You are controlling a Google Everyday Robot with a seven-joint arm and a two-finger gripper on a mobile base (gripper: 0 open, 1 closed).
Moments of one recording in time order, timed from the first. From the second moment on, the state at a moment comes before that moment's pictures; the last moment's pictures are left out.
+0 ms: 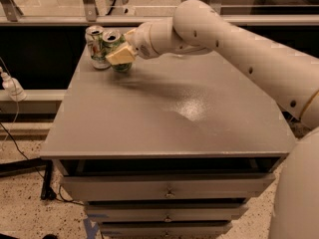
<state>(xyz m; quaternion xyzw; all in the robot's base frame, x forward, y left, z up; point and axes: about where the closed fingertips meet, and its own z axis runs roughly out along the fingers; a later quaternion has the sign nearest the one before) 0.712 0.109 0.900 -0.52 0.66 0.22 0.50</state>
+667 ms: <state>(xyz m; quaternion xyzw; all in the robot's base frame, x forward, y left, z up) 0.731 0.107 0.897 -0.52 0.65 0.21 0.50</state>
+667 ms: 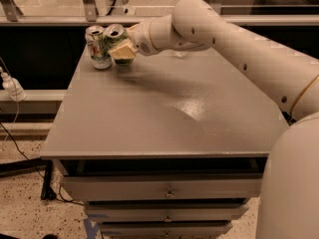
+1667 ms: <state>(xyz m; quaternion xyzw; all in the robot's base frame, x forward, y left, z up) 0.723 0.082 0.899 -0.51 0.65 0.22 0.52</state>
